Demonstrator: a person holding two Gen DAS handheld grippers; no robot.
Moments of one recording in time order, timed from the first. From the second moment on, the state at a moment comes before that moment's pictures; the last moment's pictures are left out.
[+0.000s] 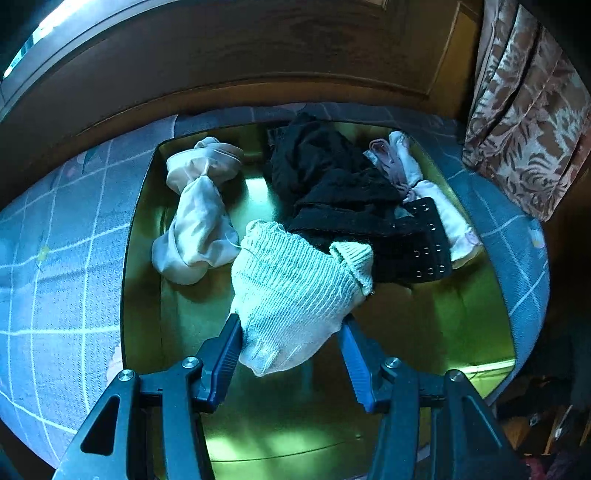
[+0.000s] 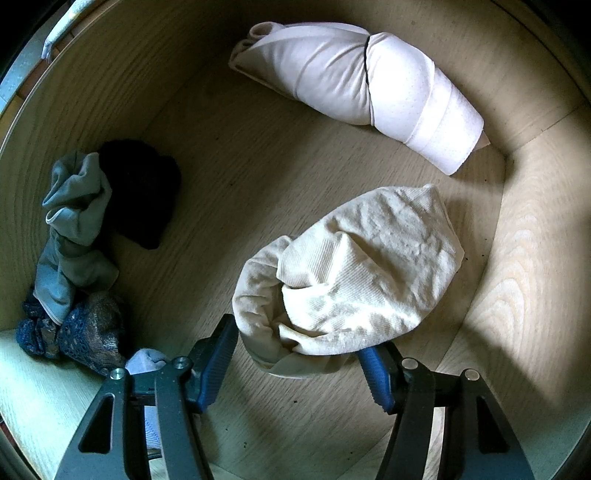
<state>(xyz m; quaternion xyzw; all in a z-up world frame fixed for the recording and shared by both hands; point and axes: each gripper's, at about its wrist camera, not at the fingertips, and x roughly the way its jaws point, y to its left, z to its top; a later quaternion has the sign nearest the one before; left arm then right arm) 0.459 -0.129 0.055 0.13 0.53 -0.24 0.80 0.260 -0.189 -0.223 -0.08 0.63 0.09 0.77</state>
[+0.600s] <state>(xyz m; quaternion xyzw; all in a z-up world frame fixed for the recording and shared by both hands) 0.479 -0.130 0.038 0.14 0.55 -0.23 0.79 0.260 -0.189 -0.224 -0.08 0.63 0.09 0.77</state>
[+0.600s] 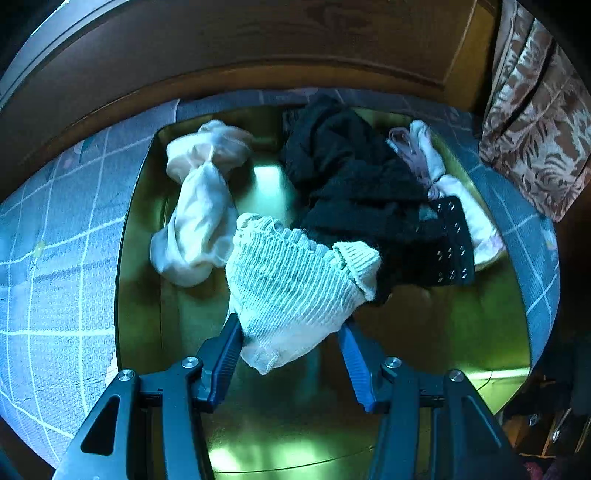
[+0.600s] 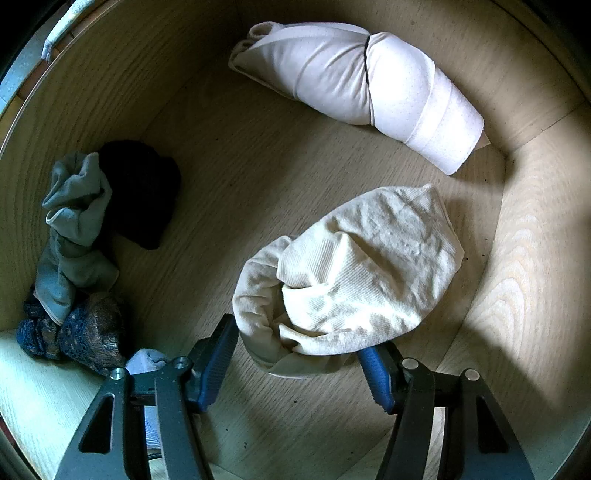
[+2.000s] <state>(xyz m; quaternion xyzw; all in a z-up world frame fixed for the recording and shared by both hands) 0.394 -0.098 0.063 0.19 0.45 -0.20 0.85 0.260 -0.187 -0.223 -0.08 0.63 0.09 0.77</state>
